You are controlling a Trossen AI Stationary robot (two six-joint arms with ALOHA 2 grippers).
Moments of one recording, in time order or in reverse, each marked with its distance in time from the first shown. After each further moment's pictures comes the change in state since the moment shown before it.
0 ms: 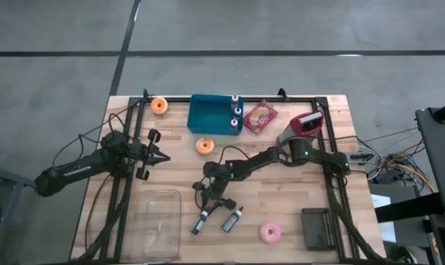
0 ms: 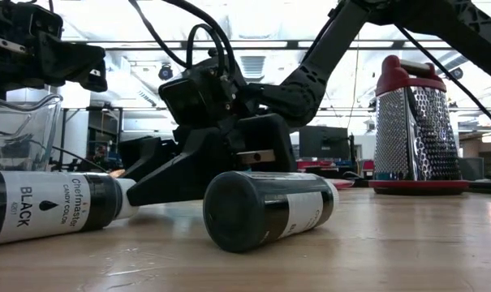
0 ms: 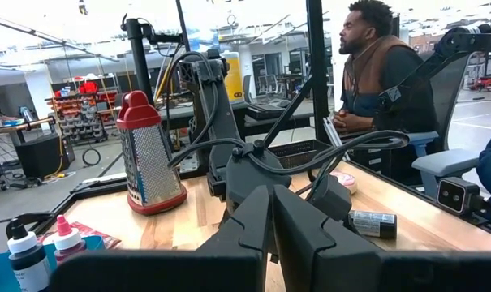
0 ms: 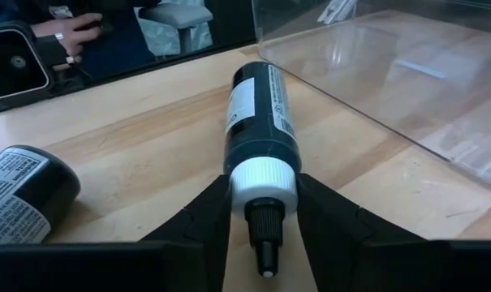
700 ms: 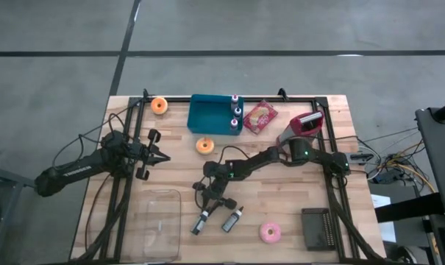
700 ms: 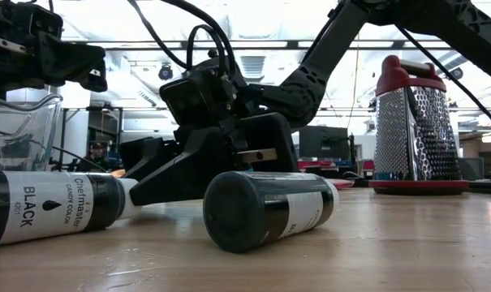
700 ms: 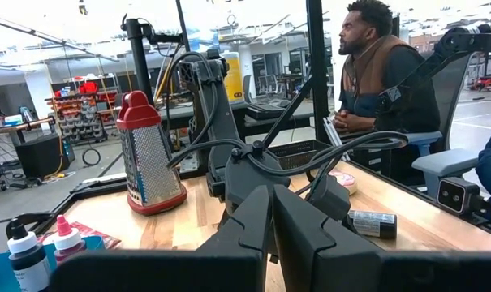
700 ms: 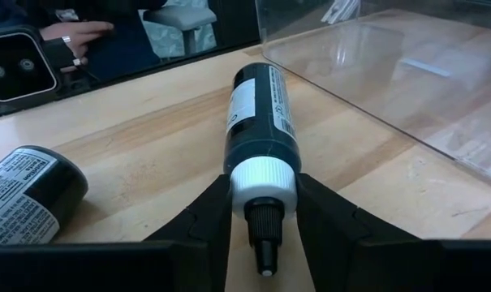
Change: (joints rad) left arm 0.000 0.000 0.000 0.000 0.000 0.000; right arm -0.003 0.000 0.000 -0.001 -0.016 0.008
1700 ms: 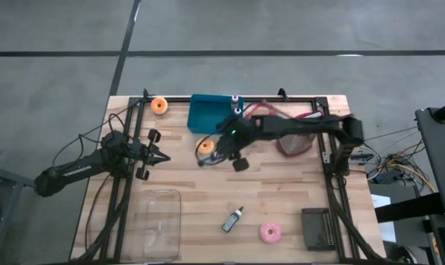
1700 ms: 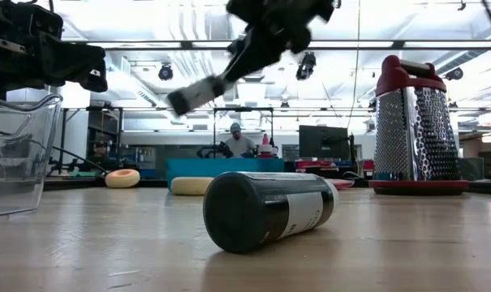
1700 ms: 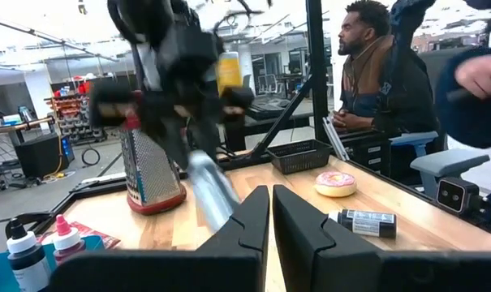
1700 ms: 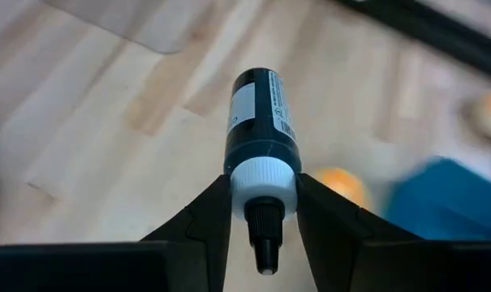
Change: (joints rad) left arm 0.000 0.001 0.000 0.001 0.000 0.000; right arm -0.177 -0.663 0.000 -0.939 0.728 -0.104
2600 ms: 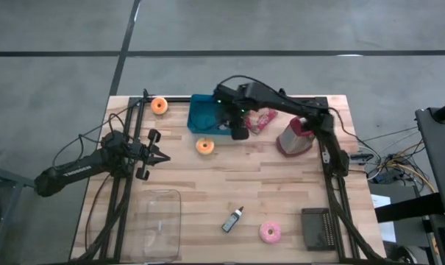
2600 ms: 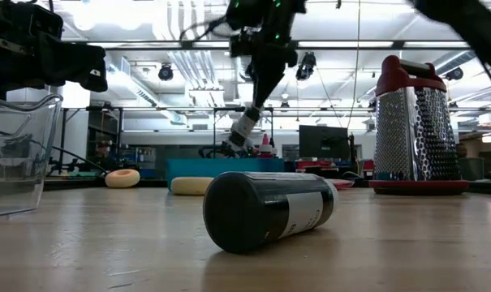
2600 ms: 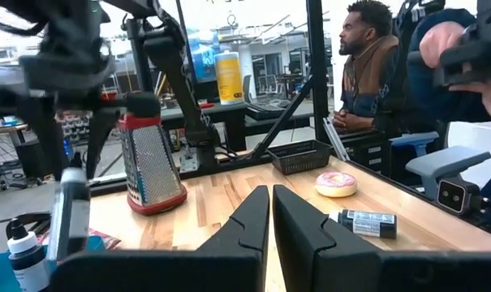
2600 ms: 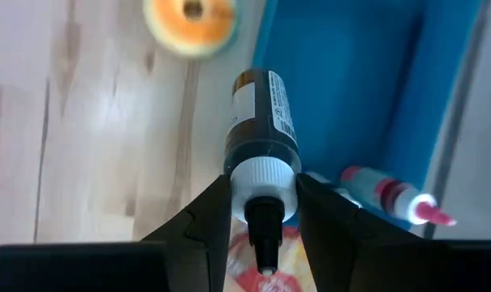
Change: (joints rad) left arm 0.000 0.000 0.000 0.000 0.000 0.000; right arm -0.201 0.352 0.687 -0.789 0.279 0.003
